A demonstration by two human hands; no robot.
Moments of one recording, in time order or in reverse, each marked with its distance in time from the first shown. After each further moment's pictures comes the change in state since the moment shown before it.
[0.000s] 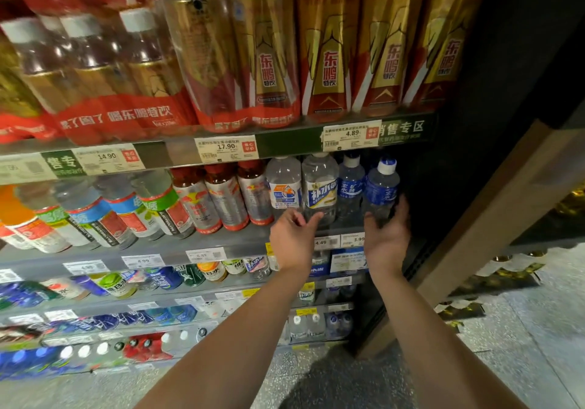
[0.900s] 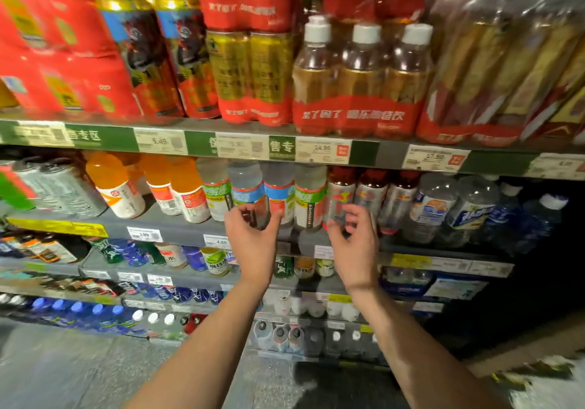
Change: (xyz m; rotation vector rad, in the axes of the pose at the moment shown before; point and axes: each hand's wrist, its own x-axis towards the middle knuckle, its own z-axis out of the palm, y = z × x) left_hand 0.094 -0.109 -0.294 -0.075 0.418 0.129; right_hand -0.206 -0.156 0.174 0.235 -0.406 -0.215
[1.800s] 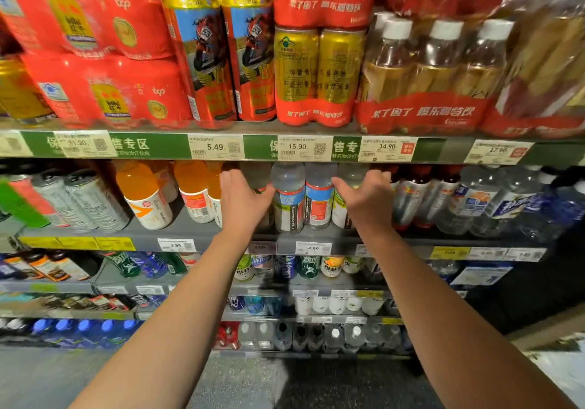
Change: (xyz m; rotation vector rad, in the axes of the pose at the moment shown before) left_hand 0.138 -0.009 -0.062 0.306 -0.323 0.204; right_hand 0.045 -0.057 0.078 -0.434 0.166 -0.193
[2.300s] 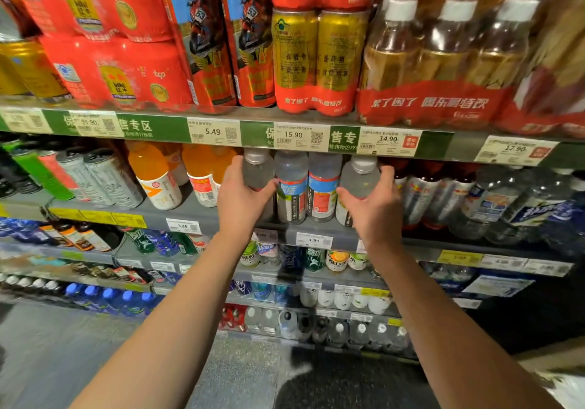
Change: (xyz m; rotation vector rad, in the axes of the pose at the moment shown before) left_hand -0.028 0.007 -0.005 -0.095 0.085 -0.001; right_hand -0.016 0.027 -0.013 0.085 -0.058 -0.096
